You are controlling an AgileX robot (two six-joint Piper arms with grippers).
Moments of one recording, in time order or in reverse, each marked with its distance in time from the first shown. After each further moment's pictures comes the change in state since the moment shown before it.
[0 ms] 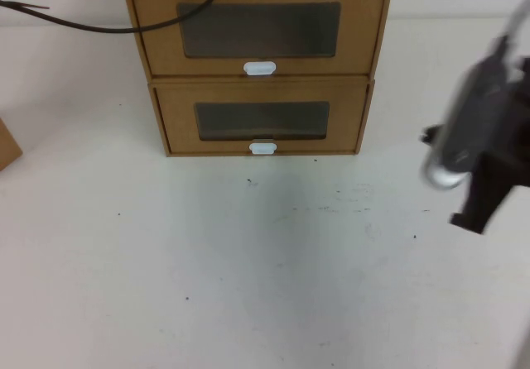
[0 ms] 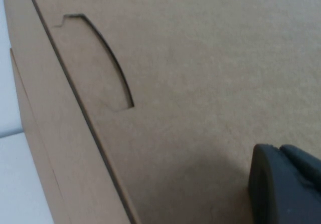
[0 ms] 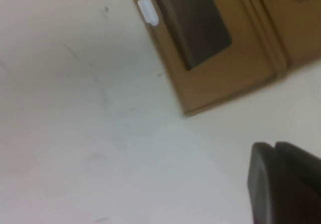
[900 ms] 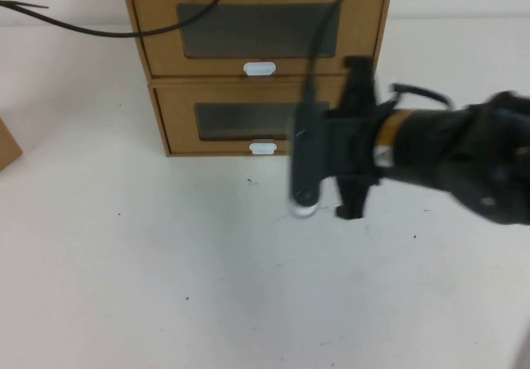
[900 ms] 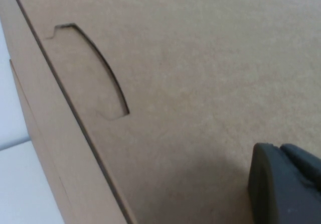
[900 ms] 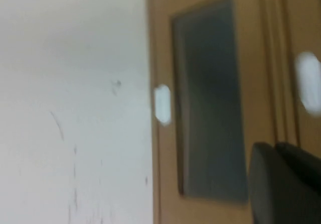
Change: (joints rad) right arm 0.241 0.349 -0.201 -0.491 -0.204 0.161; left arm 0.000 0.002 -0.008 0.000 0.017 0.075
